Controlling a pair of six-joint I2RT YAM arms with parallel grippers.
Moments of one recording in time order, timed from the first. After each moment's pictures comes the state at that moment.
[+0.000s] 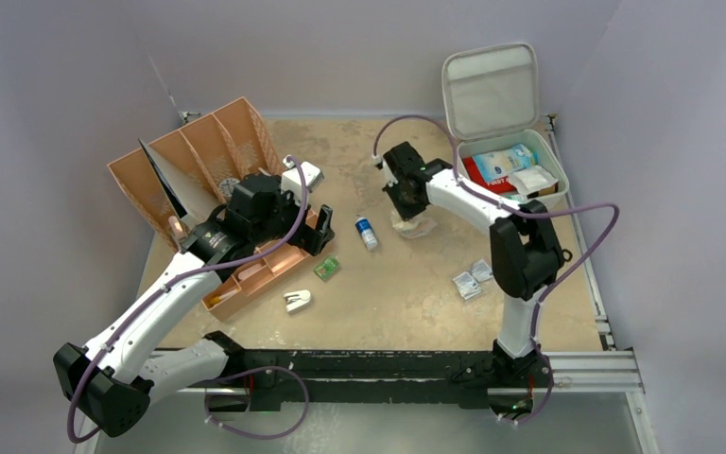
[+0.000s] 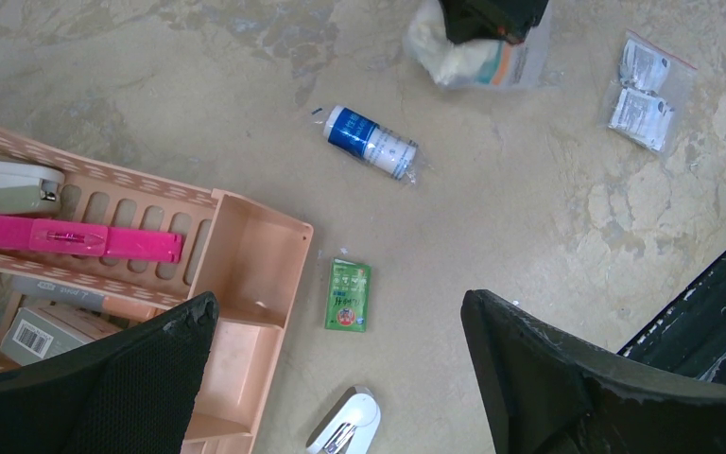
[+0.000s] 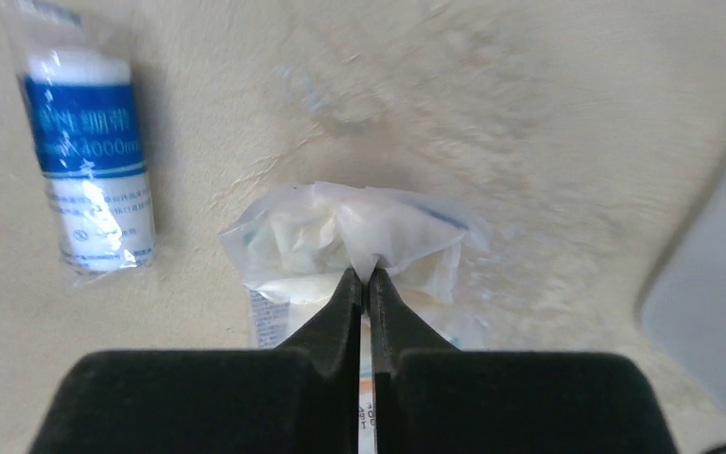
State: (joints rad) left arm -0.57 1.03 1.01 -0.54 0.12 -0.04; right arm 0.56 1.92 1.45 -0.69 0.10 -0.02
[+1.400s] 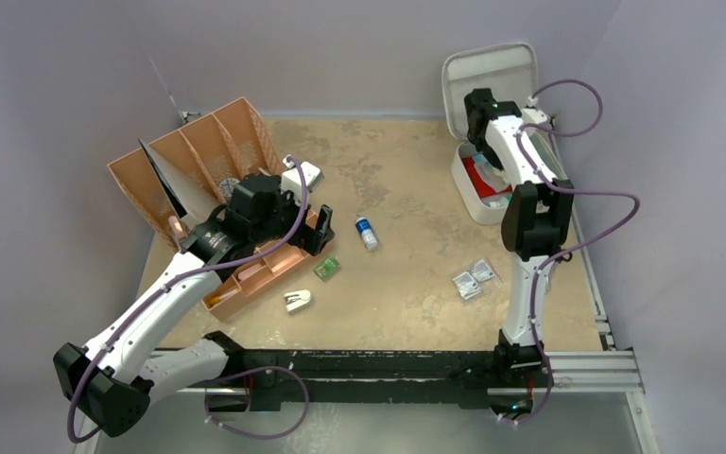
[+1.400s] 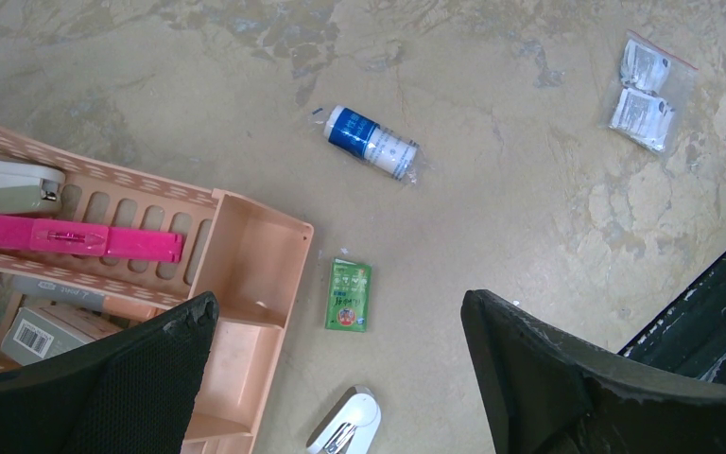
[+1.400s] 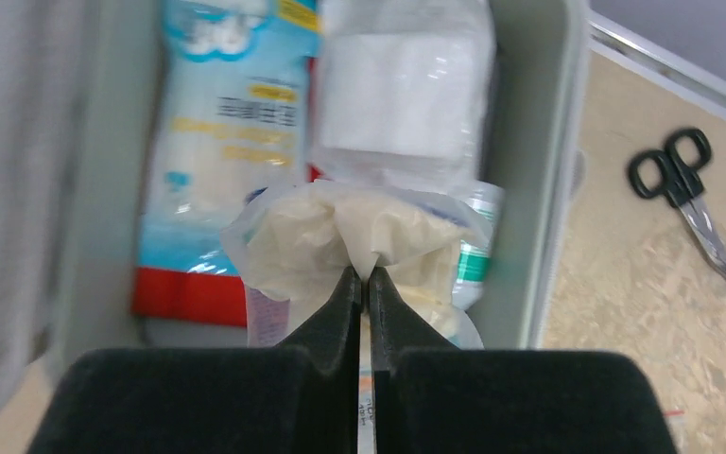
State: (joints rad) left arm -0.57 1.03 1.01 -0.54 0.12 -0.04; right arm 0.12 2.20 2.10 -1.17 0.84 1.10
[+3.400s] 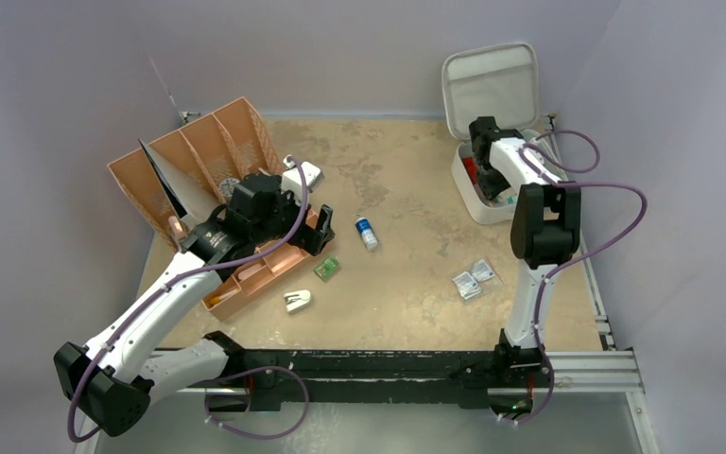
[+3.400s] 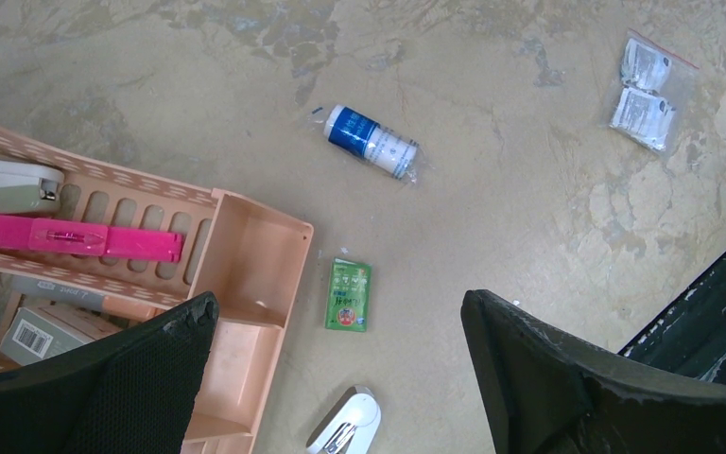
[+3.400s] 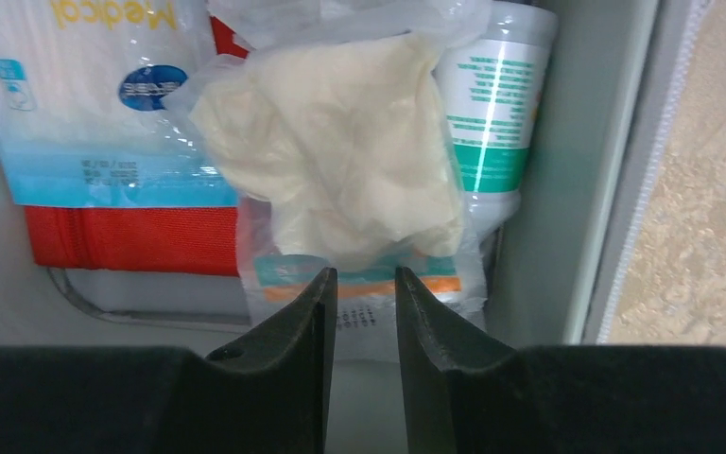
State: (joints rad) left arm -0.57 1.03 1.01 -0.54 0.12 -0.04; right arm 0.08 2.09 1.71 -1.00 0.55 1.32
